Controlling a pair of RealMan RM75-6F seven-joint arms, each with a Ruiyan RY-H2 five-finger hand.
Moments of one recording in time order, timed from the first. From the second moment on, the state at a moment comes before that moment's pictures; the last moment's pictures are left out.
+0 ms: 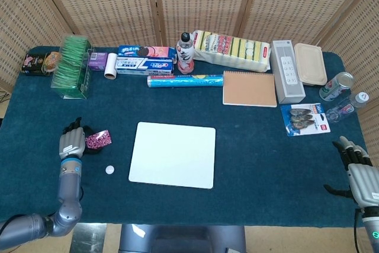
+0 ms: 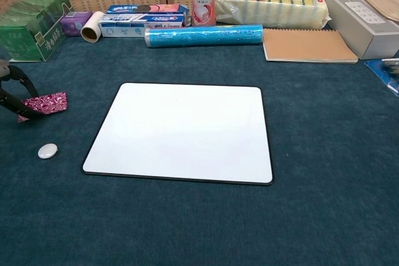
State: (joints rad) left arm -0.59 -1.54 -0.29 -1.58 0.44 1.23 0.62; right arm 0.10 -1.01 0.05 -1.65 -1.43 1.35 0.08
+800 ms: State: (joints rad) left arm -0.72 -1.55 -0.24 -1.72 0.72 1.21 0.76; right arm 0.11 -1.00 0.05 -1.65 -1.41 1.33 0.07
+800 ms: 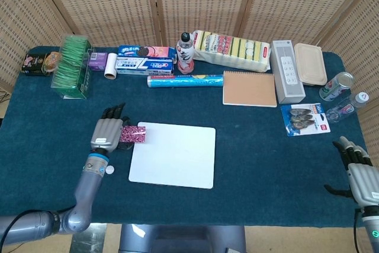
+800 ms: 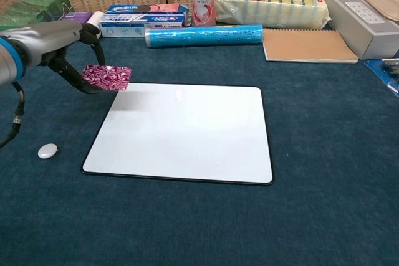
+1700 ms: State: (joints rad) left arm -0.85 -1.57 -0.18 -1.75 0.68 1.09 0.80; right arm 0.11 -1.00 0.05 -1.65 -1.40 1.32 0.07
